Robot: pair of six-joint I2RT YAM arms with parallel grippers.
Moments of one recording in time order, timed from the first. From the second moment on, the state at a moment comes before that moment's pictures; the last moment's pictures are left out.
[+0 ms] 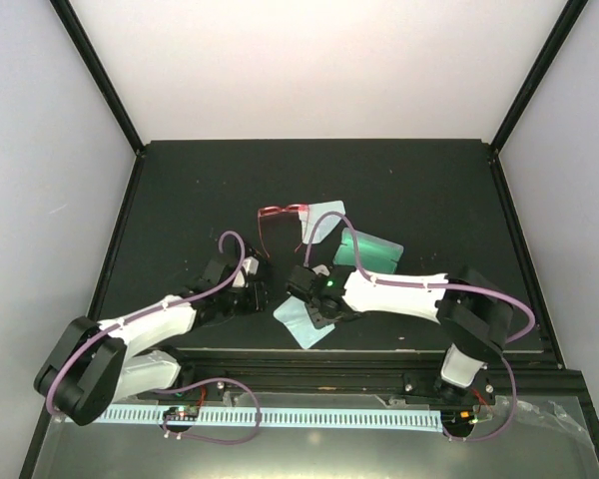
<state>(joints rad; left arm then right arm) -0.51 1.15 0.36 -0.07 0.41 -0.74 1.12 1.68 1.05 -0.81 0.21 0.68</state>
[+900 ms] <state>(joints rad) -0.53 1.17 0.31 -0.01 0.35 -0.82 1.14 1.85 1.18 -1.01 0.40 0.69</state>
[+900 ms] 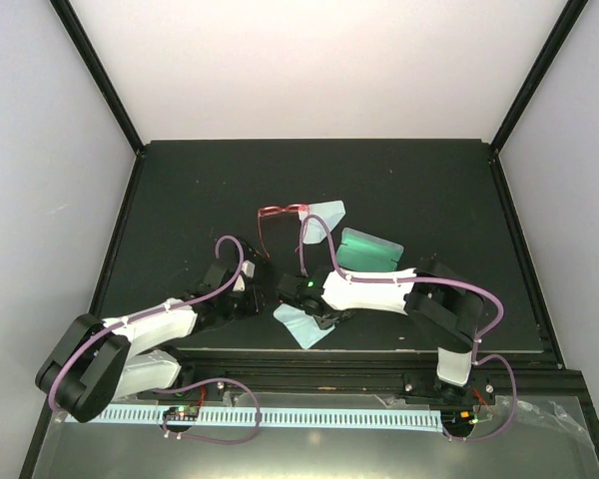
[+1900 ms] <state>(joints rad) -0.60 1.45 0.37 0.21 0.54 -0.83 1.02 1.91 1.27 -0.87 0.23 0.58</state>
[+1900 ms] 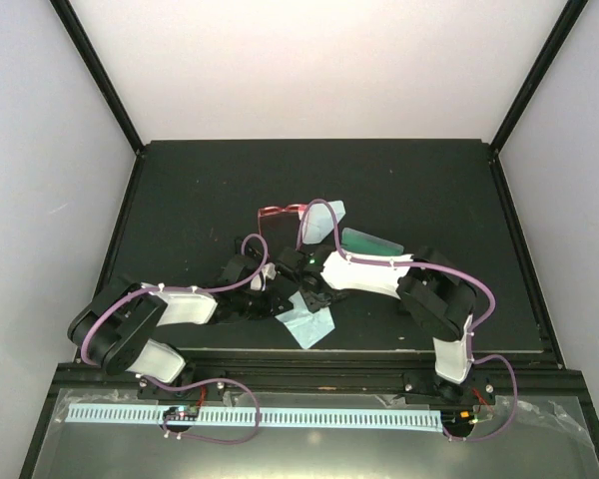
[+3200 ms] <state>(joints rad) -0.60 1.13 0.37 -0.20 0.37 -0.73 0.94 1.71 0.97 -0.74 0.13 0.48</state>
